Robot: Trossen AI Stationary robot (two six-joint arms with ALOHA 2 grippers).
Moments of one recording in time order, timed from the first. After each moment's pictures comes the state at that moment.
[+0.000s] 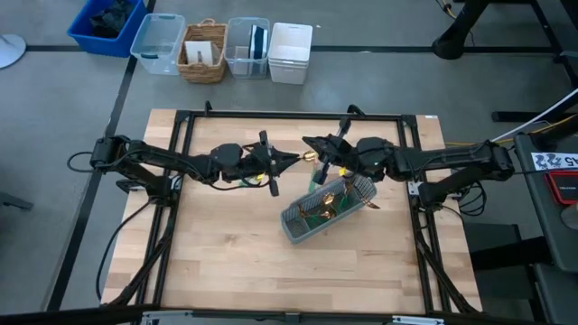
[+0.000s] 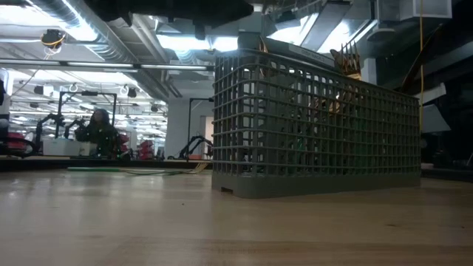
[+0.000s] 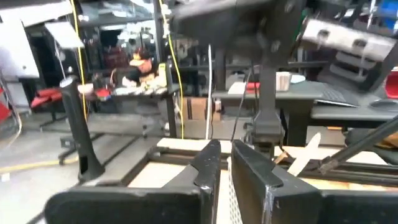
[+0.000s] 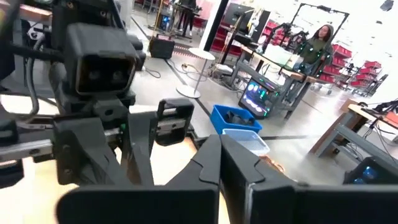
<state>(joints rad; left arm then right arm) 0.02 1.42 0.82 0.67 -0.25 0.07 0.07 1.35 1.20 0.05 0.53 -0.26</state>
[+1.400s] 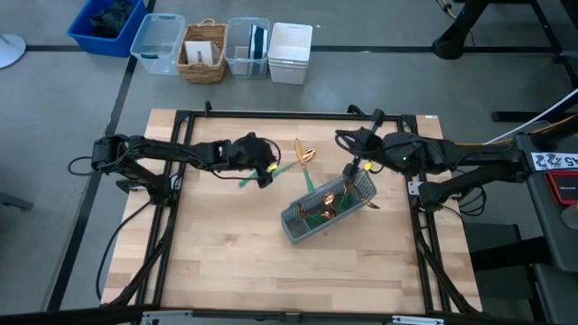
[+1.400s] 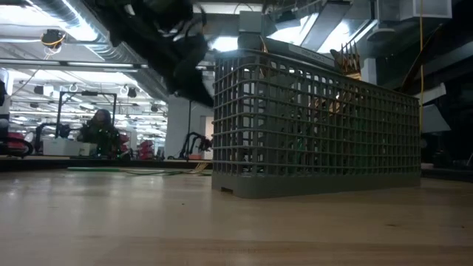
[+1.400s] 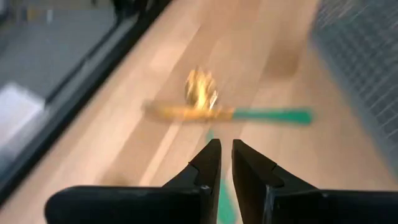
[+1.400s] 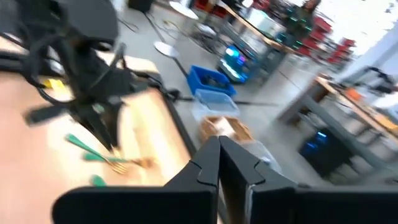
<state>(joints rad) 0.19 1.42 0.82 -0.04 -0.25 -0.03 0.07 1.13 1.20 -0.37 0.64 -0.26</state>
